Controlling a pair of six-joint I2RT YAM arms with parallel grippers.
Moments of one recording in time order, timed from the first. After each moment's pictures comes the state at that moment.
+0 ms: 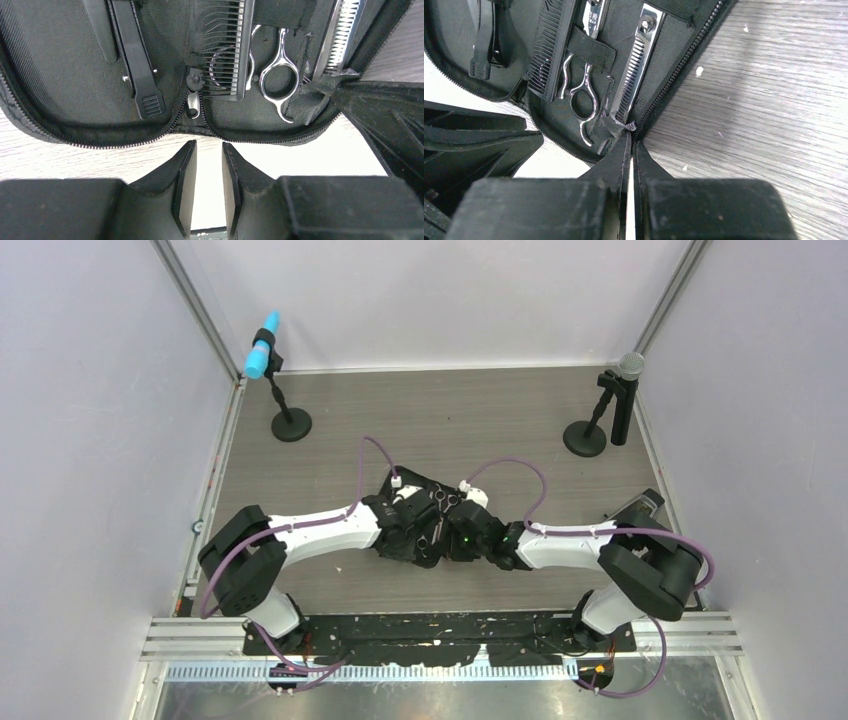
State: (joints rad) left arm -0.97 1.57 0.94 -0.67 -0.23 -0.74; right arm 0.95 1.49 0.60 0.06 0.10 0.90
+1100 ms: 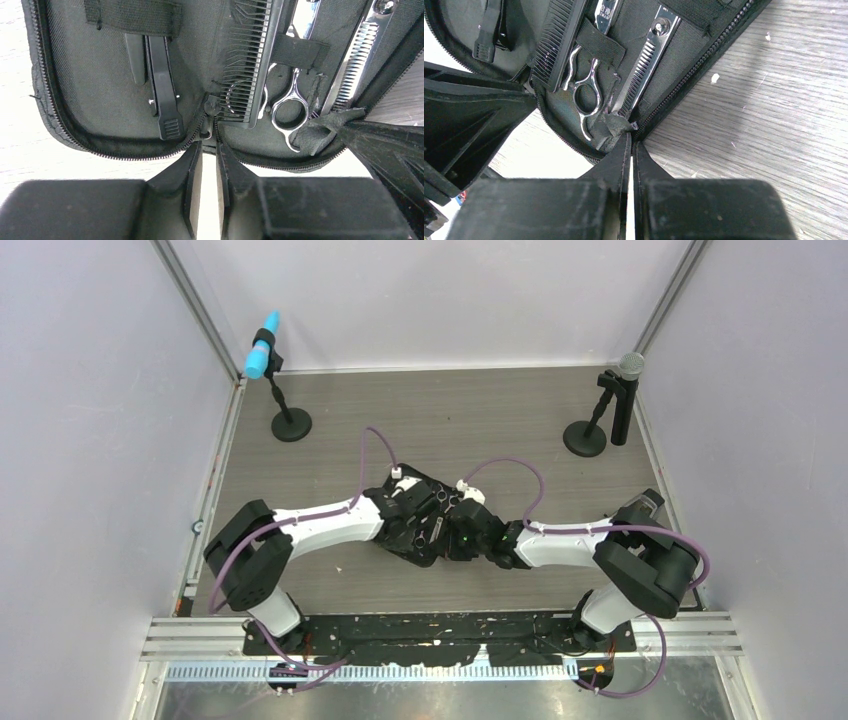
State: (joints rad) left arm -0.92 1.60 0.98 -0.68 -0.31 -0.67; right arm 0.93 1.52 0.60 0.11 0.04 0.87
